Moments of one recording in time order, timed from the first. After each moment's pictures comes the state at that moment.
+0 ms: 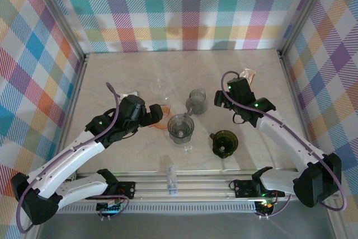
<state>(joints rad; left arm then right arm) -0.71 1.00 0.98 -0.76 -0.25 -0.83 0.46 1.21 1.02 -0.65 0.27 0.55</state>
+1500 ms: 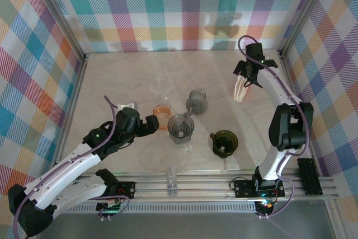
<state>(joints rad) -0.70 0.85 0.75 -0.67 -0.22 -0.79 0.10 1.80 1.57 -0.73 0.25 0.54</state>
